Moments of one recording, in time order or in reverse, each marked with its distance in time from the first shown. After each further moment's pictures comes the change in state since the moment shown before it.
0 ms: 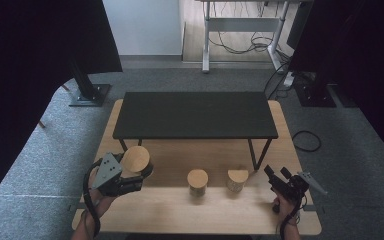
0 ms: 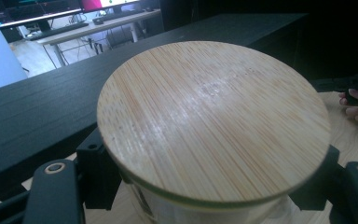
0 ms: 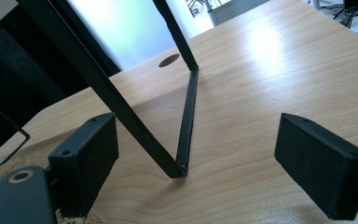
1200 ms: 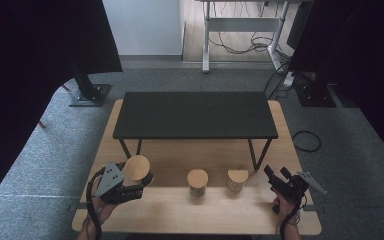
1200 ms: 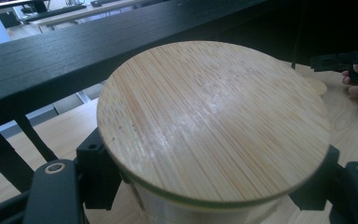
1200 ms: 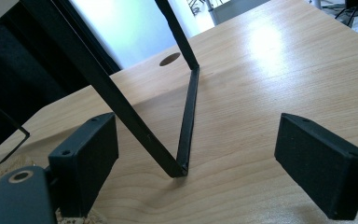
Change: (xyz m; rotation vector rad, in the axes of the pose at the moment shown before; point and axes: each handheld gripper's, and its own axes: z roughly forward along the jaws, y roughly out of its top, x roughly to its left) left arm -0.006 -0.033 0.001 0.047 0.002 -0.022; right arm 0.000 0.000 0.001 0.006 0.002 -0.007
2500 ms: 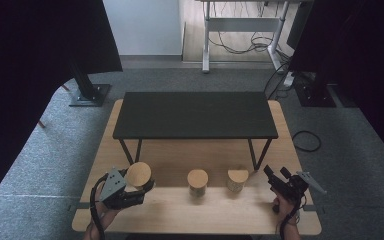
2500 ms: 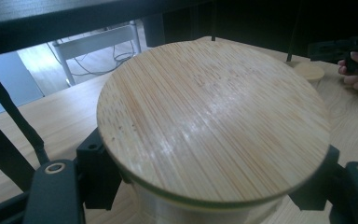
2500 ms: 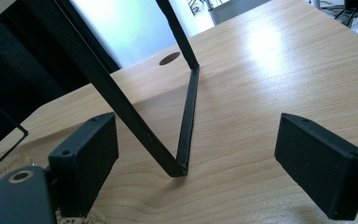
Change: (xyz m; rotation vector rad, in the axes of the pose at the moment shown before) left arm -0.005 -0.029 0.006 0.014 -0.023 -0.045; right arm 0.001 0.000 0.000 0.002 -0.004 -0.010
